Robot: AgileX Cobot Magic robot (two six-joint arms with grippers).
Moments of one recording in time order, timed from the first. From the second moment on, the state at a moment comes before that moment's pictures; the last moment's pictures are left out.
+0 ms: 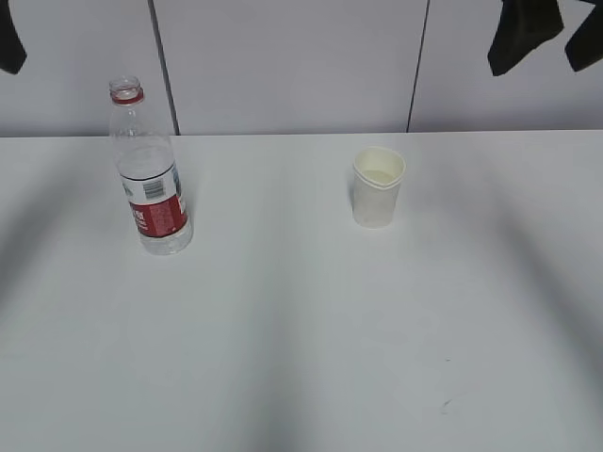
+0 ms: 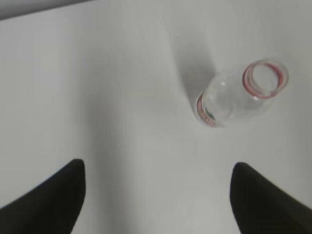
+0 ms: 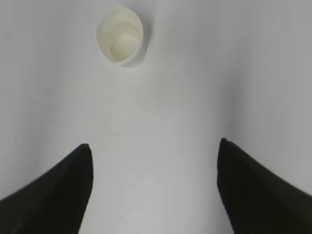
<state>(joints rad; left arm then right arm) -0.11 1.55 -1.62 0.05 1.19 0.09 0.21 1.55 -1.64 0.00 1.23 0.10</state>
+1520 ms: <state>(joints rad) -0.11 0.69 -0.92 0.10 1.26 -0.05 0.21 0.83 -0.92 0.01 1.25 0.11</state>
